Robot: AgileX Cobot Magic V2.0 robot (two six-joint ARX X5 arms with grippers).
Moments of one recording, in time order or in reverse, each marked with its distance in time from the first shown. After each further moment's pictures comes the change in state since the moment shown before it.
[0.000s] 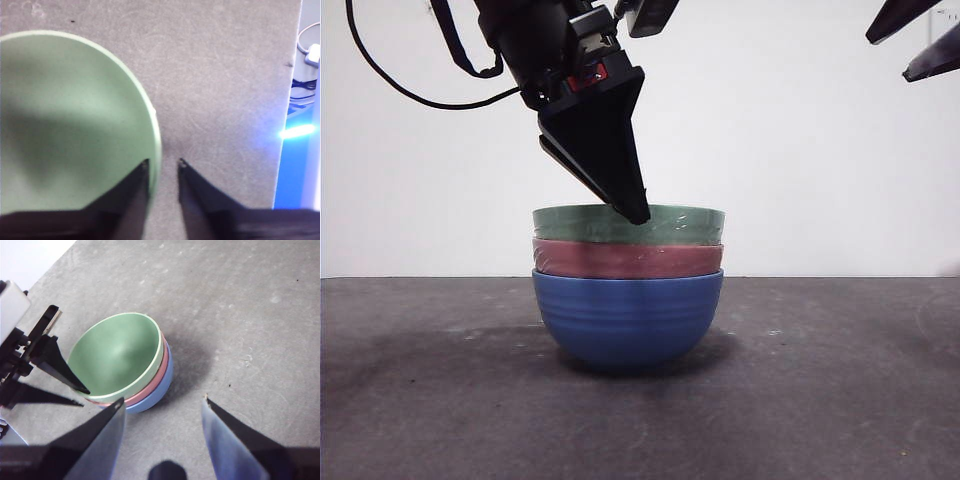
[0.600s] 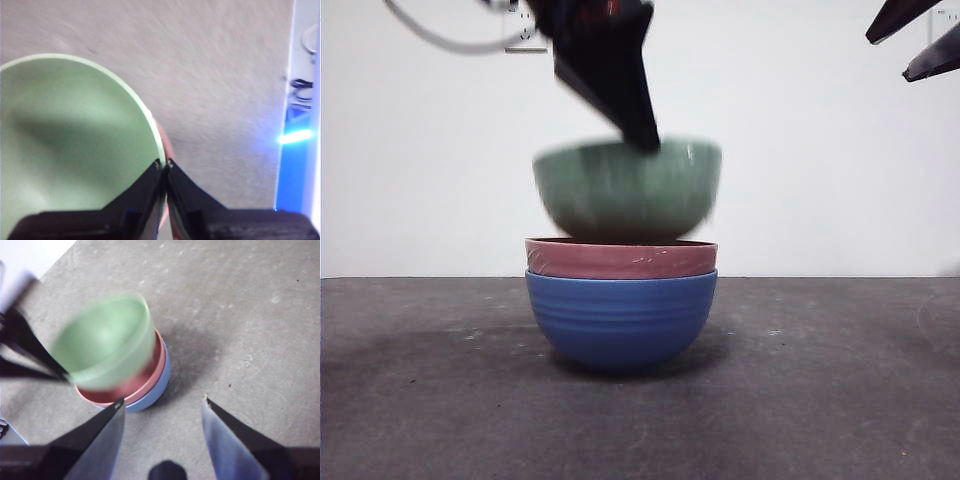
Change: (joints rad) left arm -0.019 0.001 0.192 -0.145 -0.052 0.032; right arm 0.000 0.000 0.000 0.000 0.000 0.000
